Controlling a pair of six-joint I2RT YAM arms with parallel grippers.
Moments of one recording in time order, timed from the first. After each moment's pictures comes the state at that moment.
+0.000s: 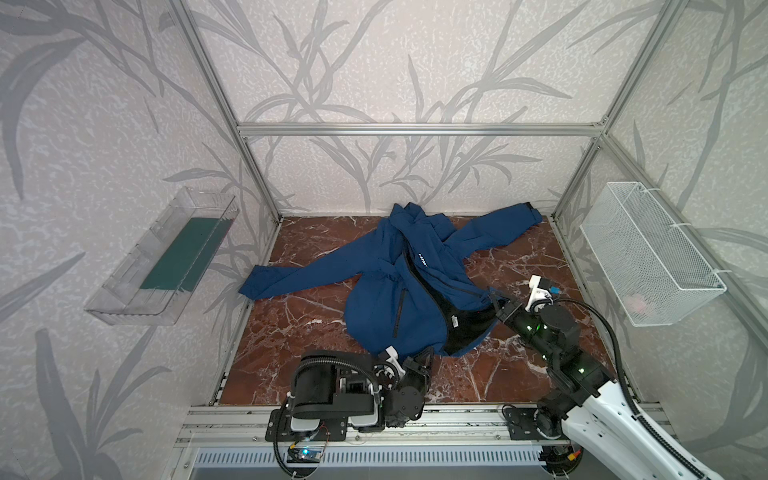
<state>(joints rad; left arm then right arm) -1.49 1.88 0.31 1.33 -0.96 -1.94 0.49 0.57 0.43 -0.10 0.04 1.00</state>
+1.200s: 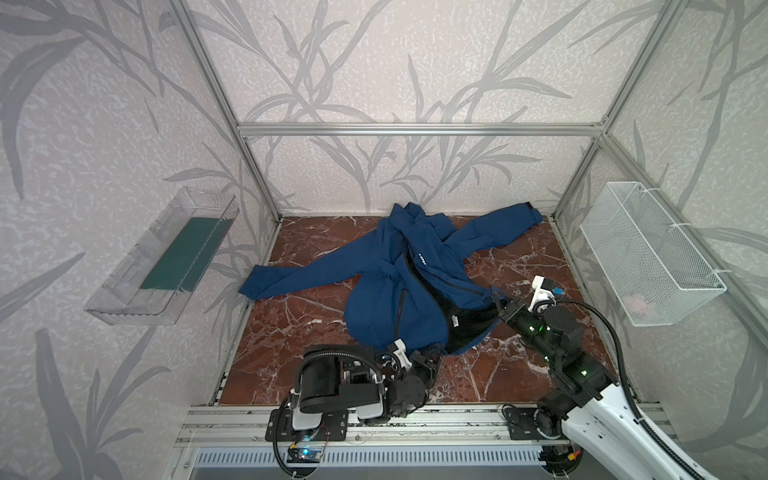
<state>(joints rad) -1.41 1.91 0.36 1.33 -0.78 -1.90 0.47 0.53 0.42 -0.11 0.04 1.00</state>
